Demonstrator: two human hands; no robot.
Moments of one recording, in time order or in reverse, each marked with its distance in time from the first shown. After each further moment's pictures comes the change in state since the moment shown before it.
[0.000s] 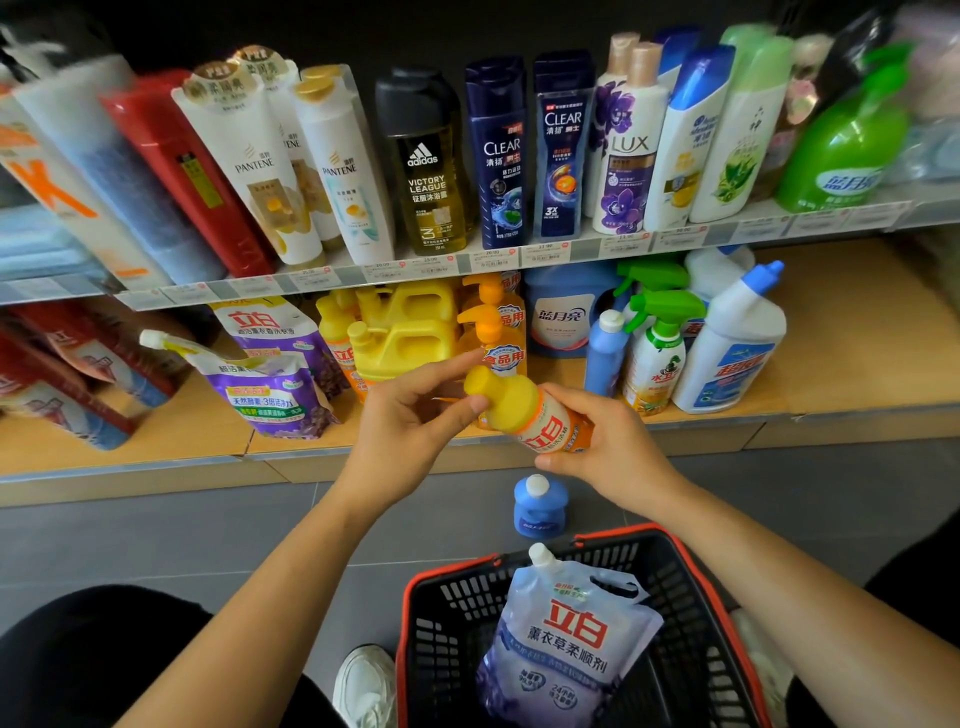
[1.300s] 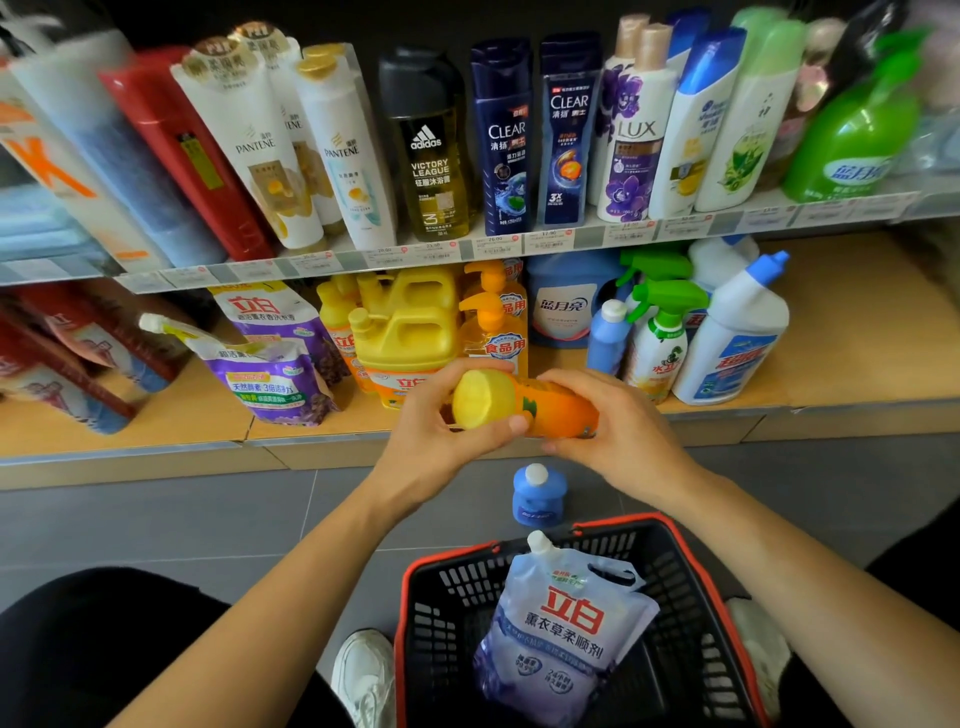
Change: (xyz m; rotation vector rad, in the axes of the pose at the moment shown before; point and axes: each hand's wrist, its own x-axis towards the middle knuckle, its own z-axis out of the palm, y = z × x) left_hand -0.010 -0.001 0.018 -0.150 -0.066 -0.200; right_hand -0.003 -0.009 -0.010 -0.387 0.044 -0.174
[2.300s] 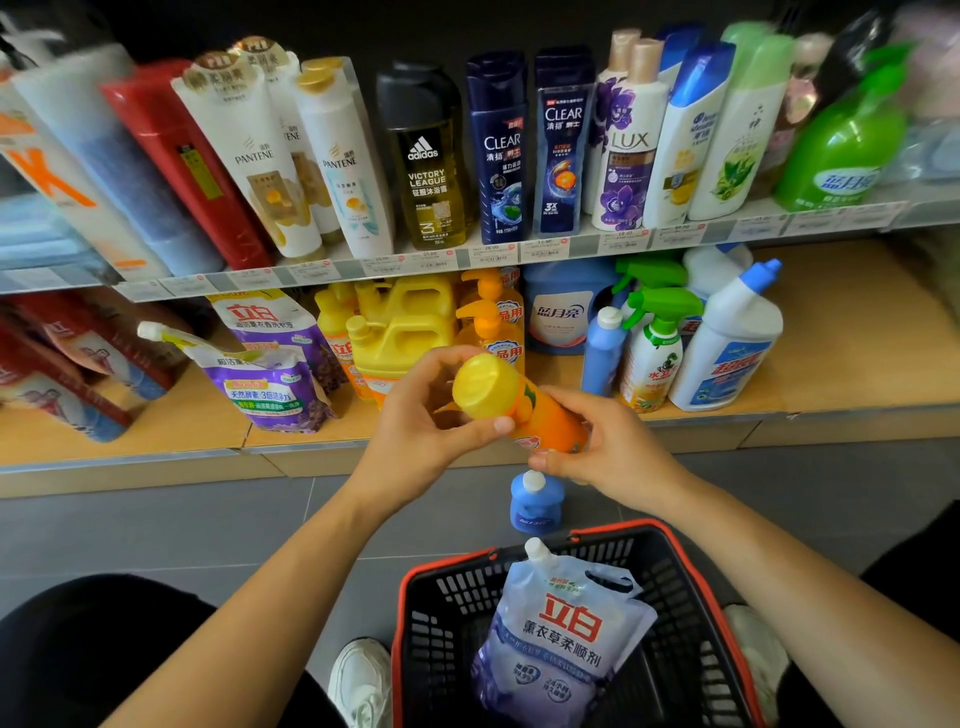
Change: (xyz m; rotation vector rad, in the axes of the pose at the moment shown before) left_hand 0.005 0.000 -0.008 -0.006 0.036 0.060; right_hand -0.003 0.003 0.005 0.352 -0.136 0.117
